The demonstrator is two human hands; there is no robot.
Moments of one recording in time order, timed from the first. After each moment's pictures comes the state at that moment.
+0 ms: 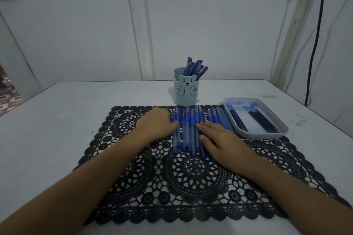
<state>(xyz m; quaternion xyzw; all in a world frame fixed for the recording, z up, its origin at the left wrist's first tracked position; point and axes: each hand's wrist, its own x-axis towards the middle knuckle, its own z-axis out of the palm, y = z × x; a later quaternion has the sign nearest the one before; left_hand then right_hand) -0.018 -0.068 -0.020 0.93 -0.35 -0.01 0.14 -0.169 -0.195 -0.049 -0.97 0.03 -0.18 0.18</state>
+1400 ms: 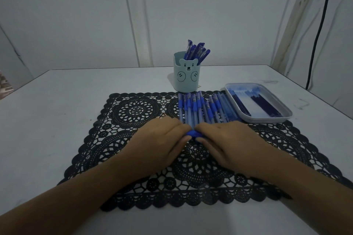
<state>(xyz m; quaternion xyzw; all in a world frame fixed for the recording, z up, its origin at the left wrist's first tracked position) -0.080 -0.008 -0.040 0.72 -0.63 0.22 0.19 -0.194 -0.168 -0.031 -0.97 -0.11 -0.22 0.04</state>
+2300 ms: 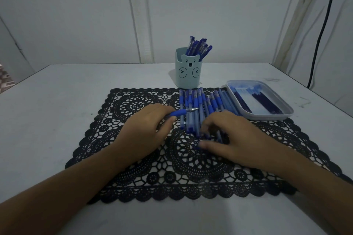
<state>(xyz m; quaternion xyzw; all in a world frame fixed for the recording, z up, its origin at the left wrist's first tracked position) -0.060 -0.003 -0.047 0.76 -0.55 0.22 0.29 -0.203 -0.171 -0.022 -0.97 -0.07 -0.16 0.19</state>
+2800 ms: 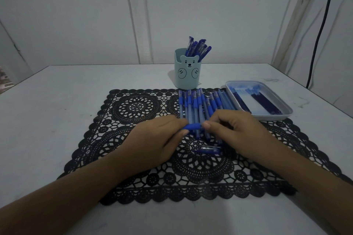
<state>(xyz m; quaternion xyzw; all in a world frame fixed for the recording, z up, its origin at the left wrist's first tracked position) -0.078 -0.002 -0.042 0.72 -0.62 0.18 0.24 -0.200 -0.171 -0.021 -0.91 0.01 -0.20 0.36</state>
